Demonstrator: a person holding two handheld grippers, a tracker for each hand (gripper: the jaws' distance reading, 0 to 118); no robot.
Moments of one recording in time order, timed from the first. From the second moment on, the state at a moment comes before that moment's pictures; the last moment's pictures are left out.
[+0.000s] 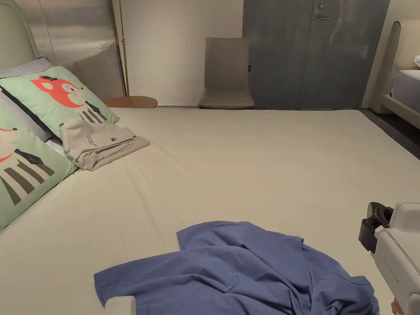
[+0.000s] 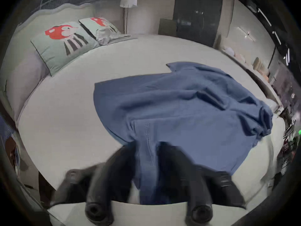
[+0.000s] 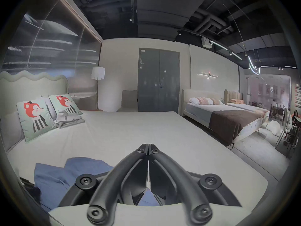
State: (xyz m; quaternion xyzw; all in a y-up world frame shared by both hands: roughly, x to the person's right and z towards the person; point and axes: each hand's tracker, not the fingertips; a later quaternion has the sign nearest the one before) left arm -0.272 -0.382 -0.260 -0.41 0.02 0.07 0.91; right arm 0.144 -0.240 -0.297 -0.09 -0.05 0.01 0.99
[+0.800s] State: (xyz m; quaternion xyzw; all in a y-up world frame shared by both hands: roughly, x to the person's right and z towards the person) left arm -0.283 -0.307 -0.253 -0.33 -0.01 0.09 0.94; right arm 0.195 -0.304 -0.315 -0.30 0.03 -0.09 0.95
